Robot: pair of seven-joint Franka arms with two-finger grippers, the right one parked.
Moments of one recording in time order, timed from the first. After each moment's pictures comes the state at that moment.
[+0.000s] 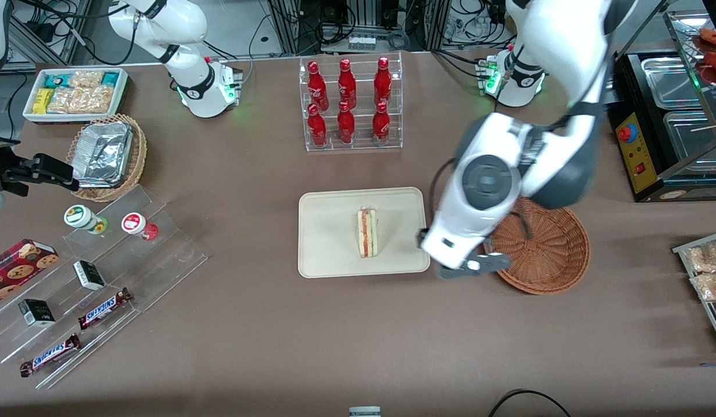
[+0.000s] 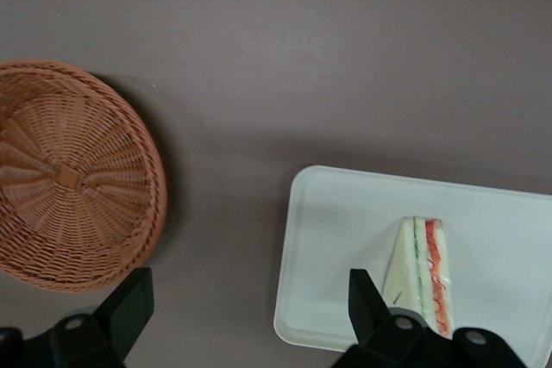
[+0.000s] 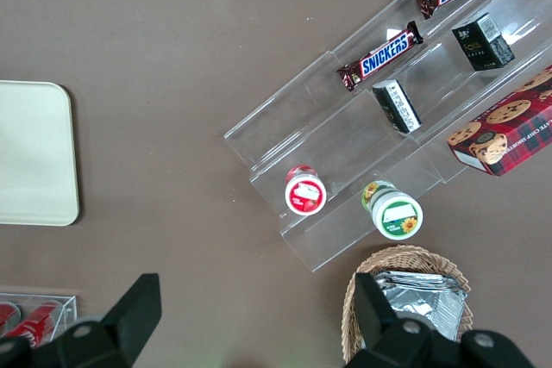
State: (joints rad) arm -0.41 0.58 -0.08 -1.15 0.06 1.64 -0.66
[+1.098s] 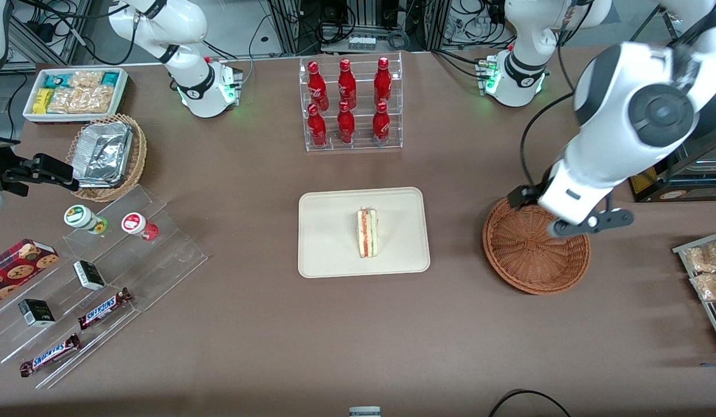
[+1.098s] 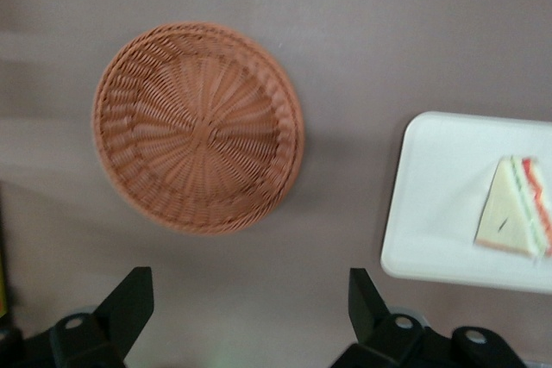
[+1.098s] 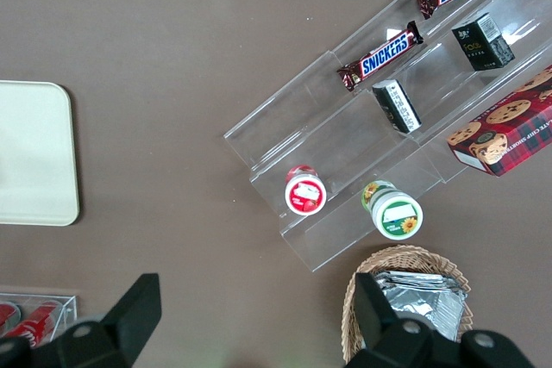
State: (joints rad) arm -0.11 0.16 -0.17 -1.56 0.03 1.57 -0.39
